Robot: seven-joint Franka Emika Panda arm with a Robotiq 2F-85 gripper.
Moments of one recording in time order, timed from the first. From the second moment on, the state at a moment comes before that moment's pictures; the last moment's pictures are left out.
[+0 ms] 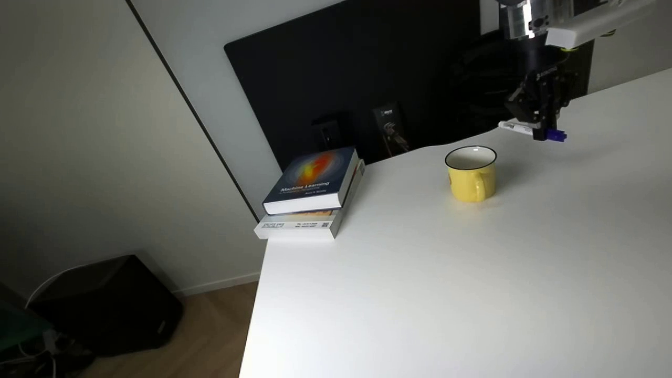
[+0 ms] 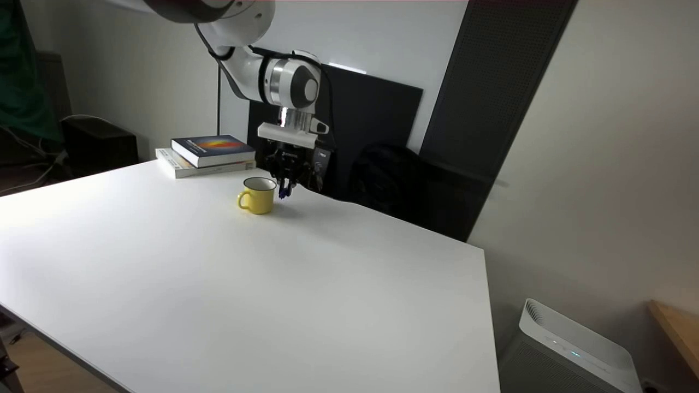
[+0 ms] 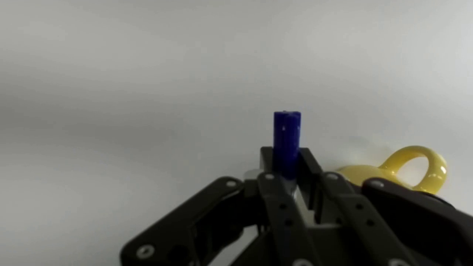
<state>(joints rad) 0.10 0.91 0.04 -1.20 -0.06 1.99 -0.11</state>
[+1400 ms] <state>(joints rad) 0.02 1.22 0.16 -0.56 0.20 1.37 -0.24</state>
